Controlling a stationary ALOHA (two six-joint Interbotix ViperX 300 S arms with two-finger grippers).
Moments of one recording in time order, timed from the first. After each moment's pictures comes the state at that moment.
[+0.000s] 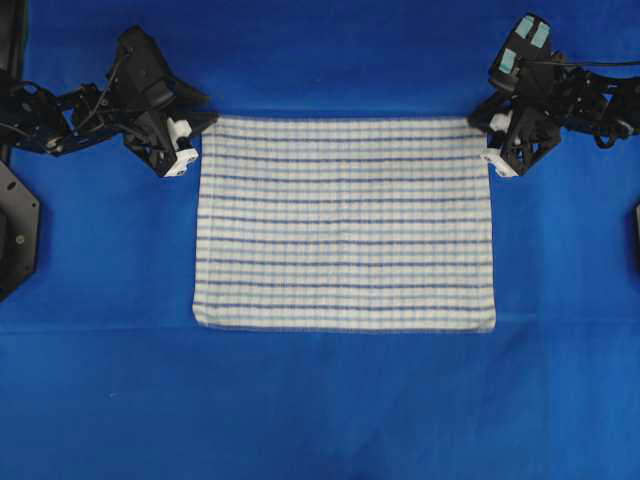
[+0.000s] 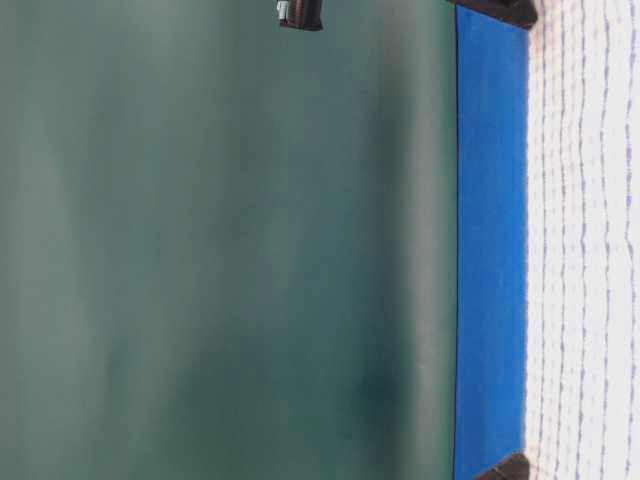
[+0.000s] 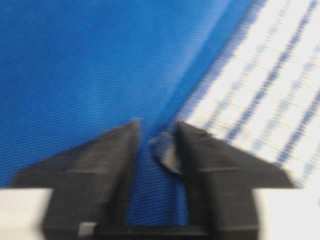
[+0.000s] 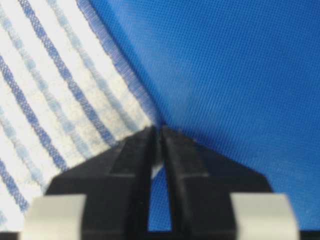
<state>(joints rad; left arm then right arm) 0.52 0.09 1.12 -0.02 -0.58 0.07 -0.55 -0.04 1.04 -0.03 -0.13 0.05</state>
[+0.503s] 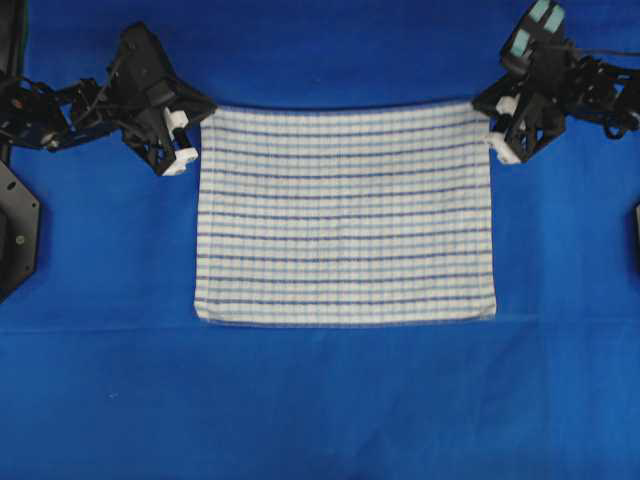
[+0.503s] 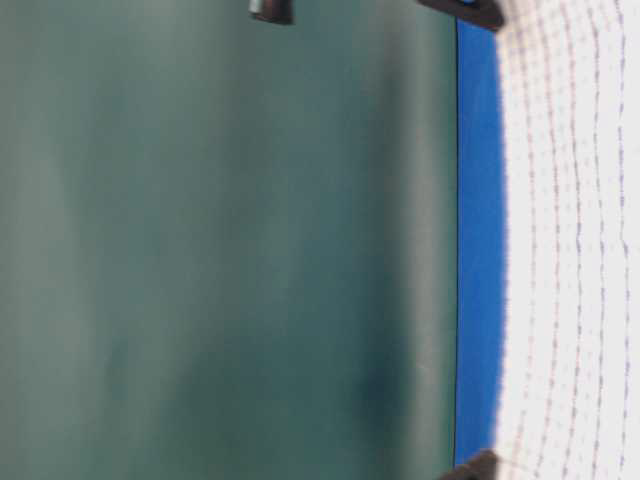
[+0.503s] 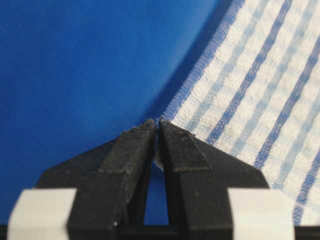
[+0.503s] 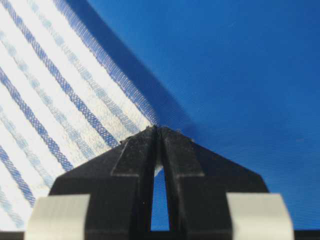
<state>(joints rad) 0.52 -0.03 1.10 -0.03 -0.47 0.12 -0.59 -0.13 1.04 -0.01 -0.13 0.06</state>
